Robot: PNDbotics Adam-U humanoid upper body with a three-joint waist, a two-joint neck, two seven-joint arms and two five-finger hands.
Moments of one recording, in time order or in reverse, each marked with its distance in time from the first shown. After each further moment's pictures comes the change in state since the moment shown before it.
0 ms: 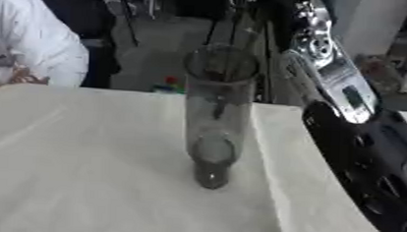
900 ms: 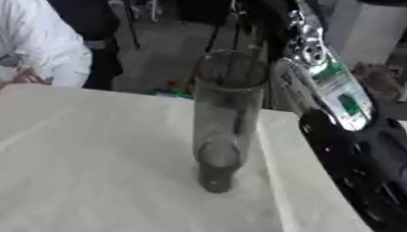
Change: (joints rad) left arm -0.002 0.000 0.000 0.000 0.002 -0.002 0.005; right arm 0.004 0.001 0.030 -0.013 0.013 0.050 0.023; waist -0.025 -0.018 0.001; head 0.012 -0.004
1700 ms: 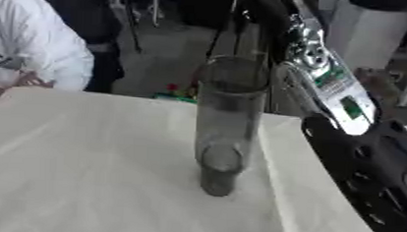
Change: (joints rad) left arm 0.000 -0.008 0.000 0.000 0.004 0.000 0.001; right arm 0.007 0.000 0.004 -0.013 0.014 0.004 0.030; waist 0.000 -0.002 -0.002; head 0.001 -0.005
